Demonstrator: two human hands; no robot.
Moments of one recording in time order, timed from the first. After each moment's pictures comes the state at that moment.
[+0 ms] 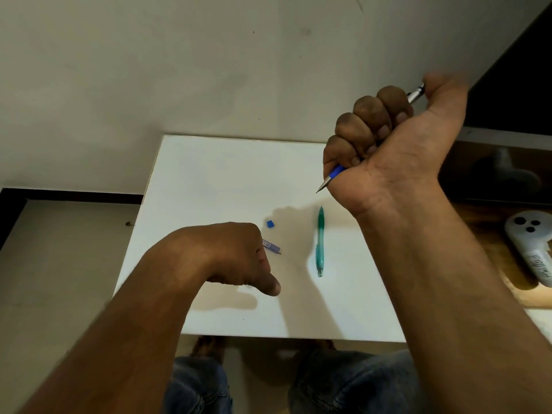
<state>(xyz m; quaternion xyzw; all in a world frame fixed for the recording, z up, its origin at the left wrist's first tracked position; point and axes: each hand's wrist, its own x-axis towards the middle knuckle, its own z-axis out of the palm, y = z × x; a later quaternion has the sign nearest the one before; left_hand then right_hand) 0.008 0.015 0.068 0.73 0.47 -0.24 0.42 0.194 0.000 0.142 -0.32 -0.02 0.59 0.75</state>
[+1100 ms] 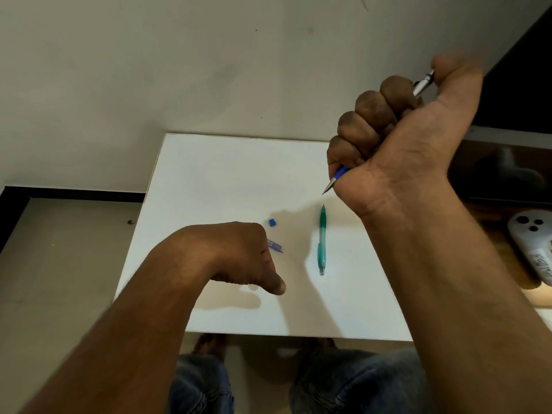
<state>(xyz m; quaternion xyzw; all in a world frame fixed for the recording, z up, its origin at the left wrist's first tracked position) 0.011 0.014 0.069 0.73 0.46 -0.25 0.43 0.186 -0.009 0.158 -0.36 -0.07 0.57 0.74</state>
